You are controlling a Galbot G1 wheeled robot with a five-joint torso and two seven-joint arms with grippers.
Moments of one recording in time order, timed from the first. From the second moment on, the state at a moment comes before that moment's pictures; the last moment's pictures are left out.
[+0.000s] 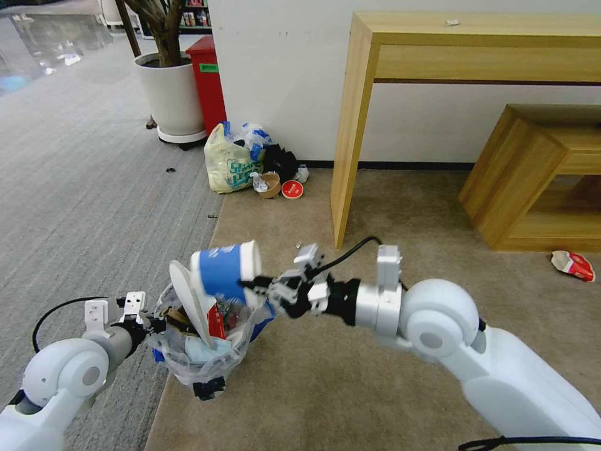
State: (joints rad) left arm 1.42 -0.84 -0.65 -2.03 -0.97 0.74 -0.27; right arm -0.73 0.94 -0.16 2.22 1.04 -0.61 -0.22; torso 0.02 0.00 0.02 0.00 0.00
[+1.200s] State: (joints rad) left arm 1.43 -0.86 -0.64 -2.09 -0.95 0.74 -0.28; right arm -0.66 1.11 -0.34 1.91 0.99 -0.64 -0.08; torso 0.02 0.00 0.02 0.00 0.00
